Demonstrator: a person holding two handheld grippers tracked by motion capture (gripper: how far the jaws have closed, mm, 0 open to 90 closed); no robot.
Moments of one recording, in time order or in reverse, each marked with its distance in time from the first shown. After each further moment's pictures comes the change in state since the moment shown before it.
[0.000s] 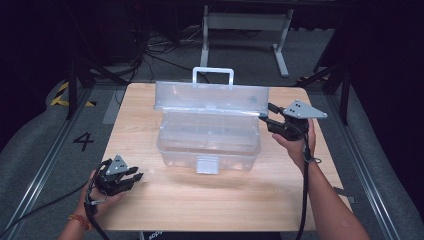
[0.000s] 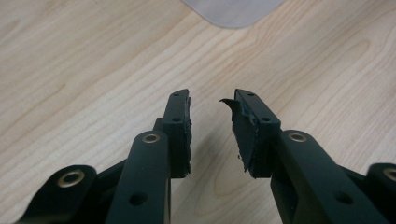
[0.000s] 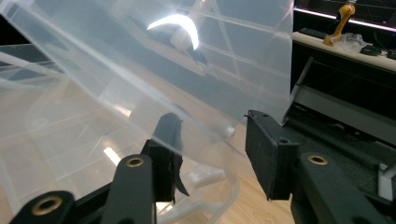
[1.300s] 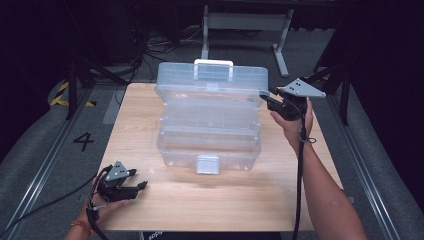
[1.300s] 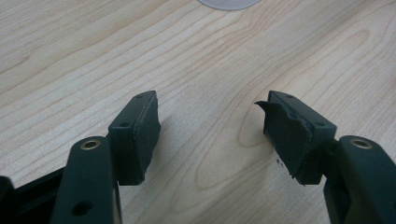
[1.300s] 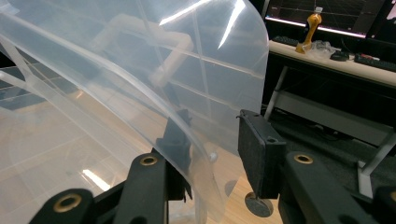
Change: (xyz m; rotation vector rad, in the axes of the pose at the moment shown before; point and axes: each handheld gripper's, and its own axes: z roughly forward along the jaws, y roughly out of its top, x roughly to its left) left arm -0.004 -0.018 0.013 -0.047 -0.026 -0.057; right arm -0.026 0.032 0.027 -0.027 -0.084 0.050
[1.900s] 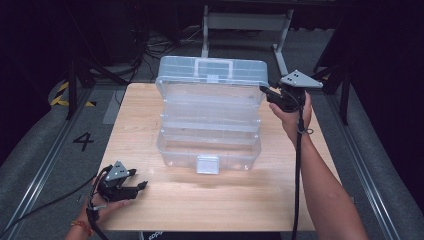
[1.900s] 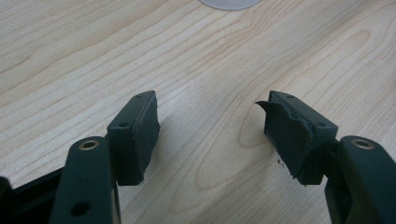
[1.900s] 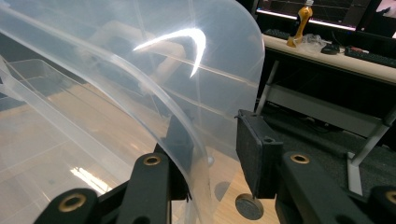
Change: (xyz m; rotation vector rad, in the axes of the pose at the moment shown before) left arm 0.000 0.000 0.000 0.000 -0.003 -0.001; right arm -0.009 0.013 0.015 0.034 -0.039 0.005
